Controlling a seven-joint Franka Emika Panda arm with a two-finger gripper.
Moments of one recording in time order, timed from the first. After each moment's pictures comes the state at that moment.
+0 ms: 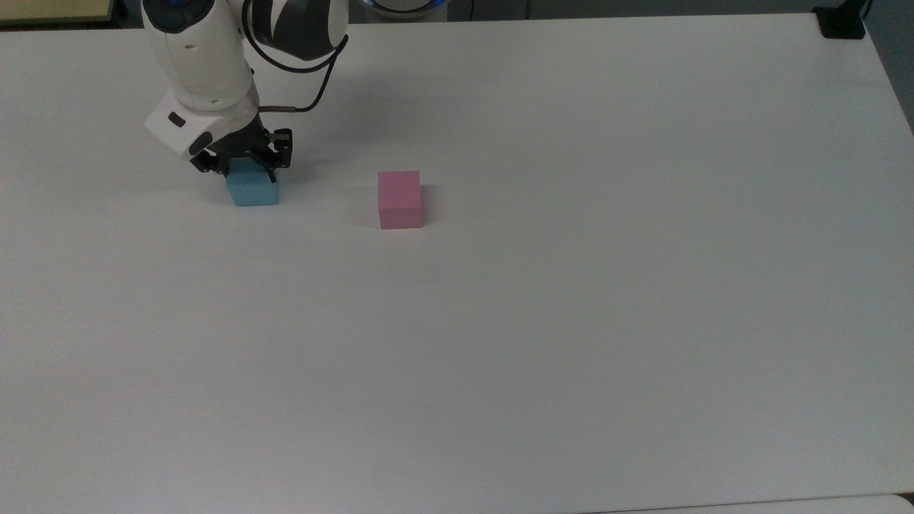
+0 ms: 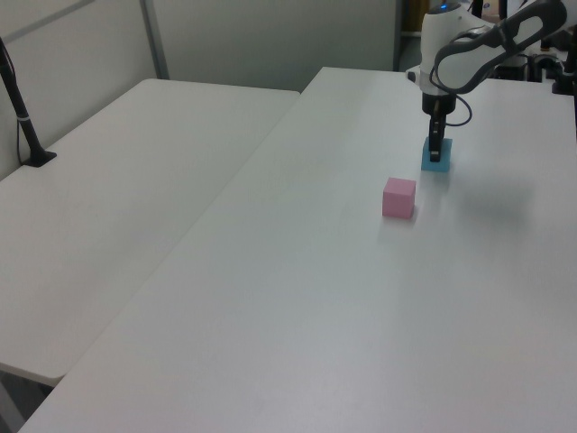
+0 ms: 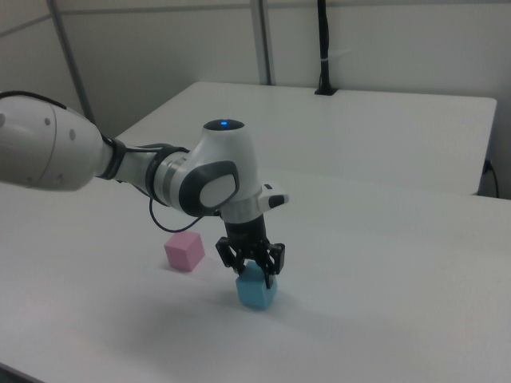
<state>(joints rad) -0.05 0.25 -0.23 -2.00 -0.04 2.24 -0.40</state>
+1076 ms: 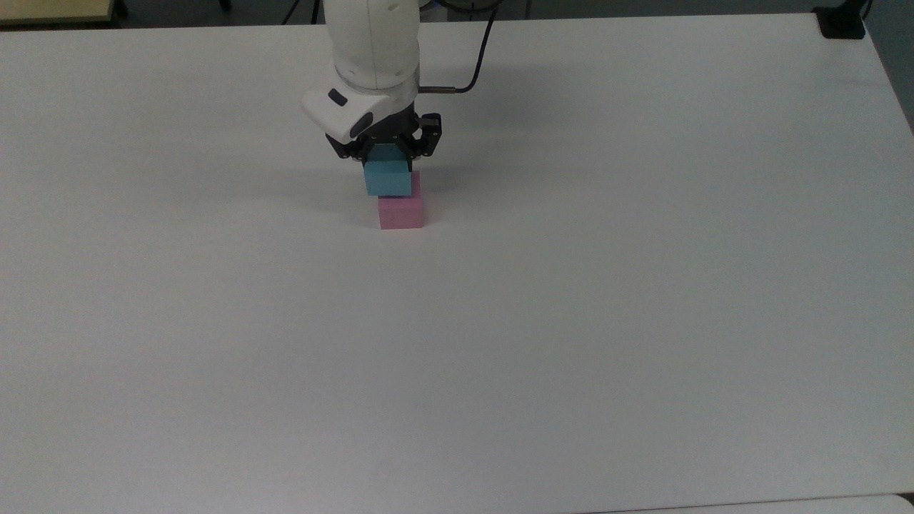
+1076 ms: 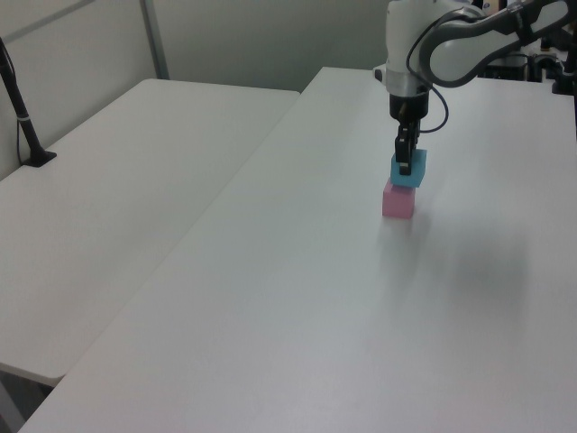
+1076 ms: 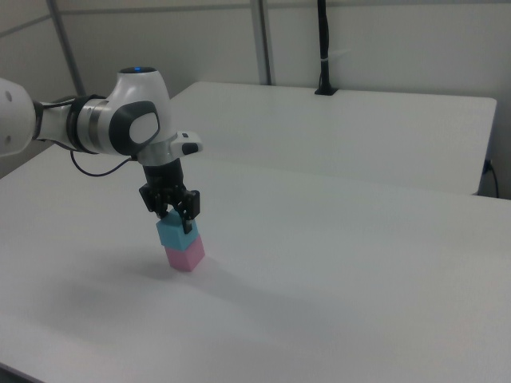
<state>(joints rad) 0.13 0.17 -0.07 -1.92 -0.04 2.05 0.00</state>
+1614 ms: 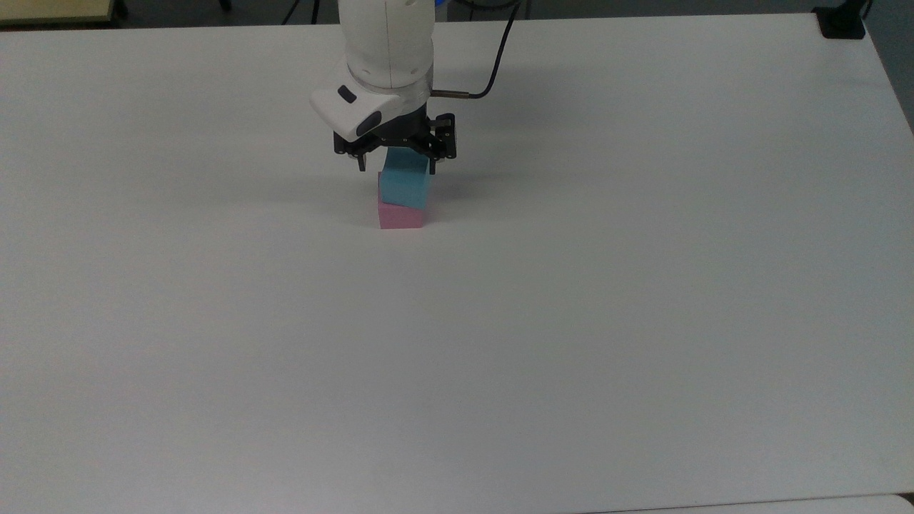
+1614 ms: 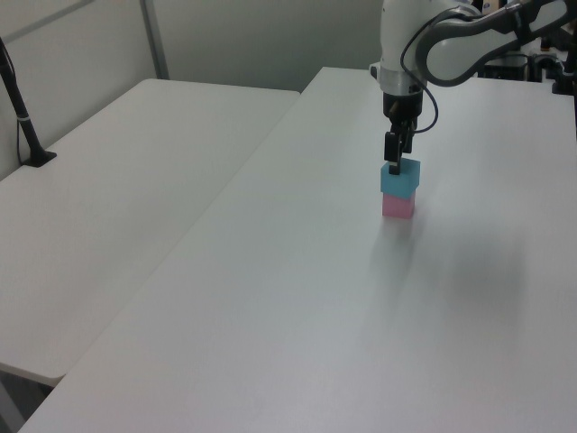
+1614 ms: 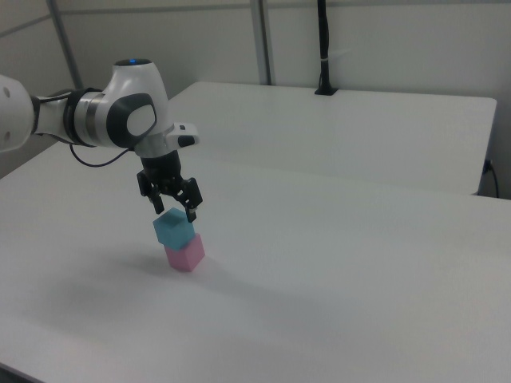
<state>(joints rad) 0.12 0.17 -0.05 -1.88 -0.04 2.05 0.09</state>
